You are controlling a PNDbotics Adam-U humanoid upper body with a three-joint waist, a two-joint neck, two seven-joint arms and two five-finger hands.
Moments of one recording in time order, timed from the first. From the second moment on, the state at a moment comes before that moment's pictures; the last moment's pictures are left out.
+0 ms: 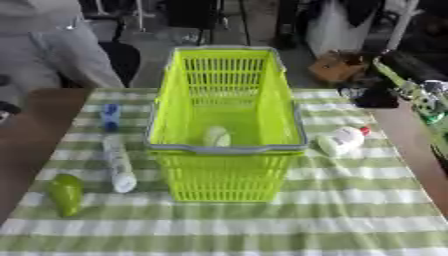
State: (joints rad) left arm -0.16 0.36 0.17 -1.91 0.03 -0.06 0.09; right arm -0.78 -0.51 0.12 -1.13 0.99 -0.11 0.24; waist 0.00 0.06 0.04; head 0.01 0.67
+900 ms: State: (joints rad) left arm -0.19 0.36 0.17 -1.91 0.03 -0.06 0.08; right arm -0.88 -0.55 0.10 -0.96 1.34 -0.26 0.53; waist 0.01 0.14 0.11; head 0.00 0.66
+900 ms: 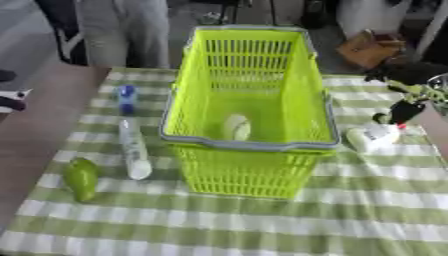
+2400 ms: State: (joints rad) left arm -0.20 0.36 0.16 -1.92 0.03 -0.07 0.06; right arm -0.89 -0.55 0.12 -0.90 1.50 -0.32 0.55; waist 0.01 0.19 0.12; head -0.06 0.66
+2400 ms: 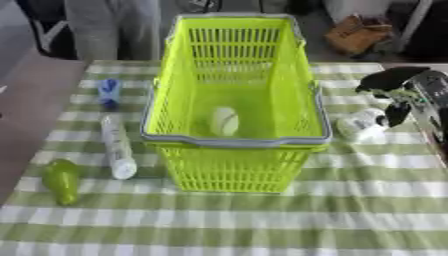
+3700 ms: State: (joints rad) left arm -0.21 0.36 0.16 -1.92 0.03 -0.07 0.05; right arm -0.88 -0.54 0.16 -0.85 1.53 -0.38 0.64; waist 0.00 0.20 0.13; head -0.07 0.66
